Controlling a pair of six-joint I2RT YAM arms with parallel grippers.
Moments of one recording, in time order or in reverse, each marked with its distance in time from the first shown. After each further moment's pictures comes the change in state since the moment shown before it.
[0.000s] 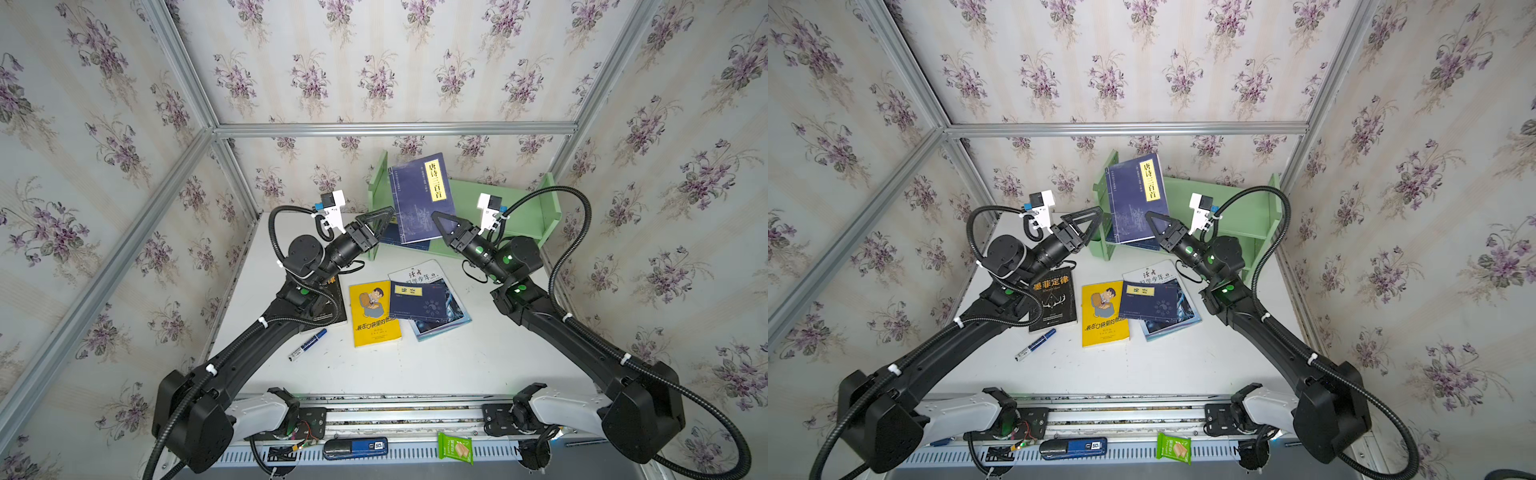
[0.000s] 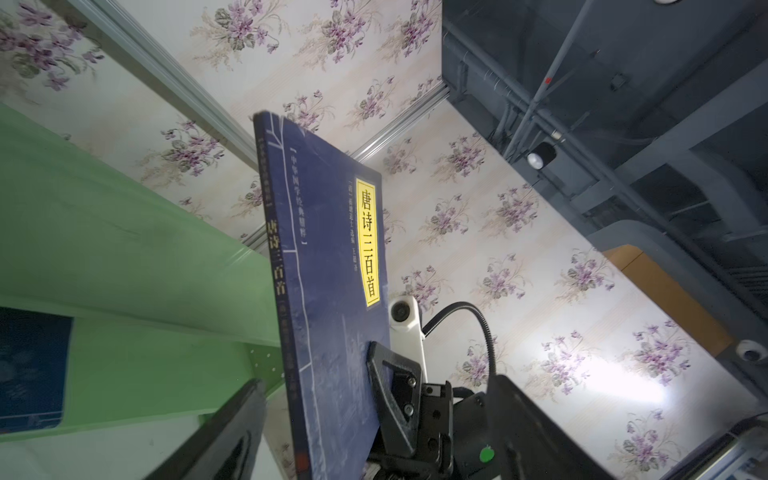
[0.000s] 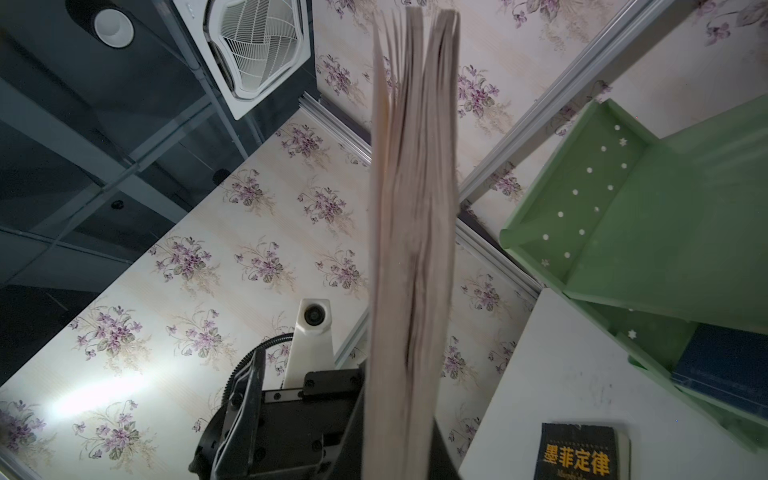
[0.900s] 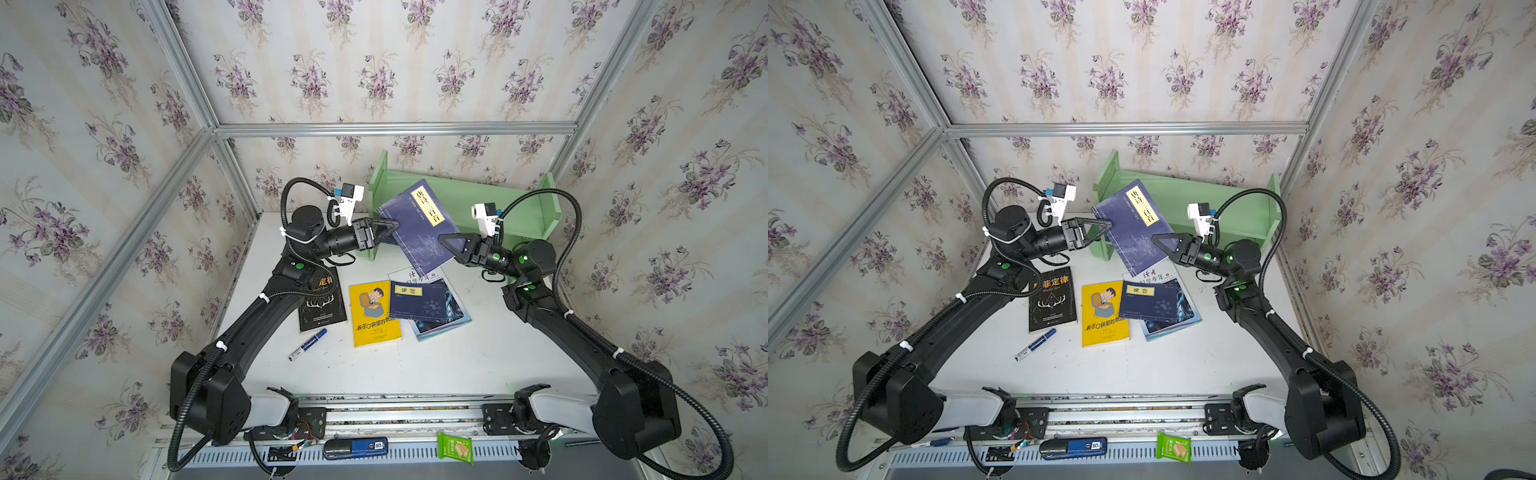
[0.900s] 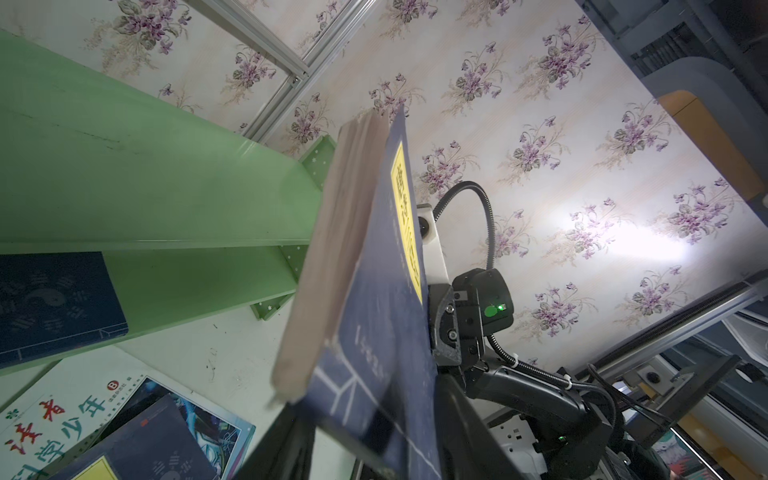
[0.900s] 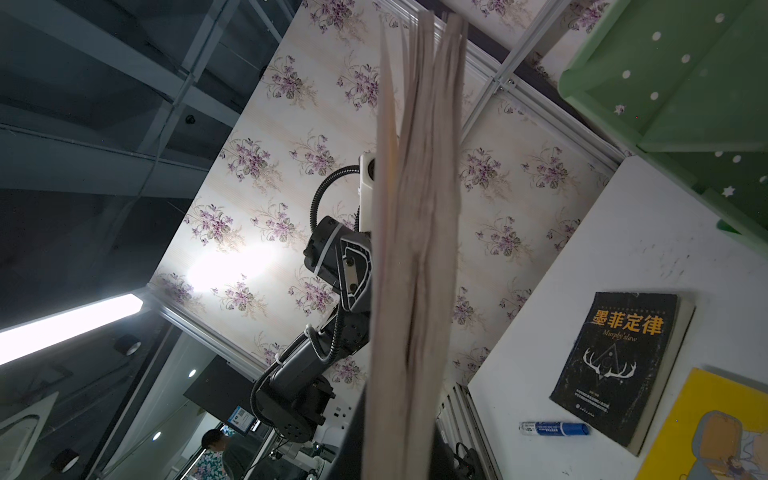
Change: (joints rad) left arm 0.105 0.156 0.136 -0.188 0.460 0.145; right arm -0.147 0.050 -0.078 0.243 -0.516 0.259
